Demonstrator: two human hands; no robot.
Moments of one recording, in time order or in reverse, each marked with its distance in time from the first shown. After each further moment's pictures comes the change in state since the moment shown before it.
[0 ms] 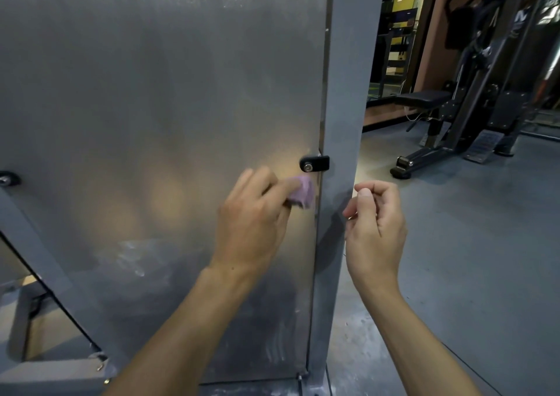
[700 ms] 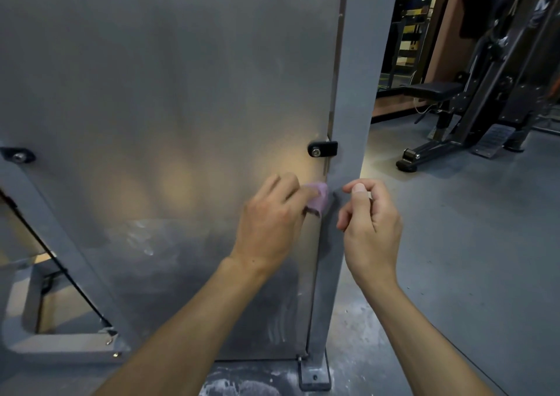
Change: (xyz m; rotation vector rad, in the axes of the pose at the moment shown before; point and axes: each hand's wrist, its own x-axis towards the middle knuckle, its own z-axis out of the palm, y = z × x) left_hand -0.022 0.000 0.024 0.031 -0.088 0.072; right_hand -0.015 -0.002 -0.004 -0.071 -0.126 -0.026
